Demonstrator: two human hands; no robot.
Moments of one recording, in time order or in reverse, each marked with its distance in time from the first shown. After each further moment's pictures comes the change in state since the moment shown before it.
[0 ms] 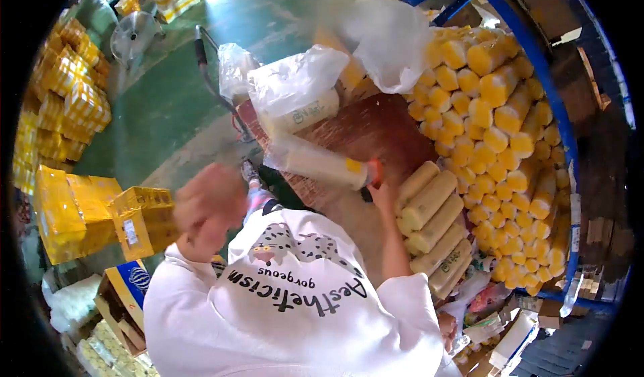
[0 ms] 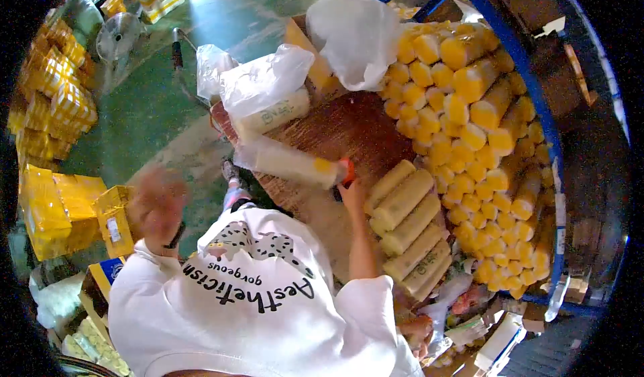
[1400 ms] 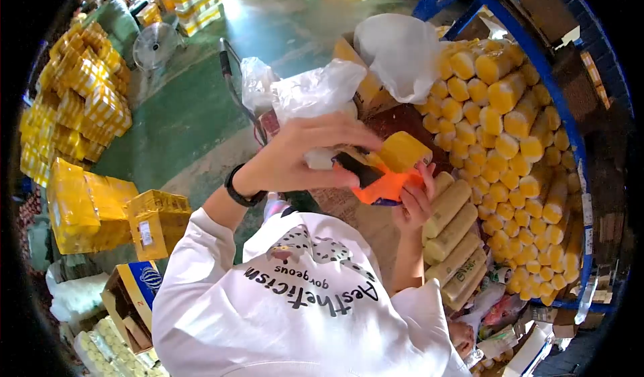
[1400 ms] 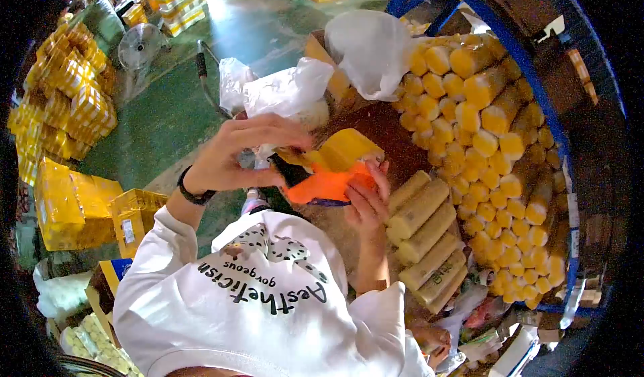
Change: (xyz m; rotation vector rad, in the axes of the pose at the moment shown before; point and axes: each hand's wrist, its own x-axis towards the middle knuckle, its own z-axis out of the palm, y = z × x) left_hand 0.067 0.055 0.019 -0.894 -0.663 0.562; right_hand -0.083 -0.147 -0.178 0.529 0.782 -1.091
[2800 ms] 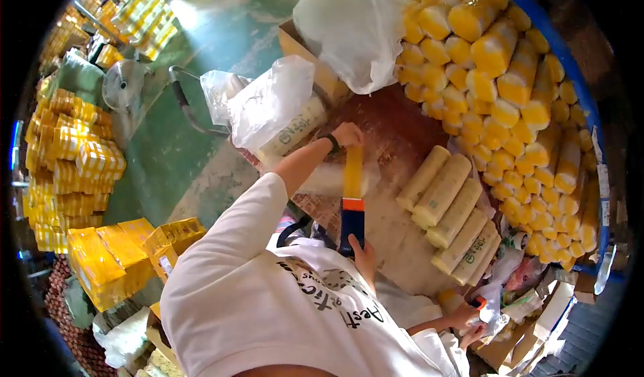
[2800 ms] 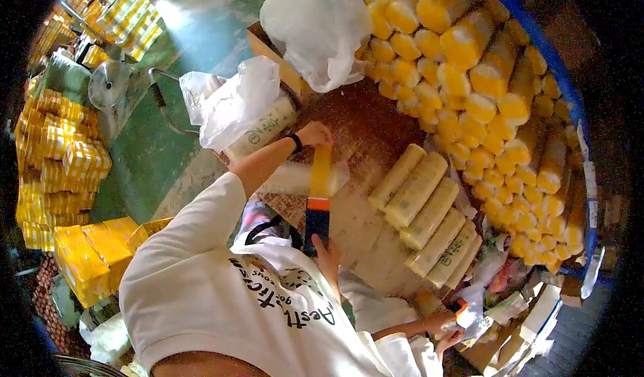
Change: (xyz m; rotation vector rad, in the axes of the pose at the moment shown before) left_hand 0.009 -0.426 0.212 0.009 -0.549 -0.735; right_hand -0.190 -0.056 0.023 0.512 0.089 1.934
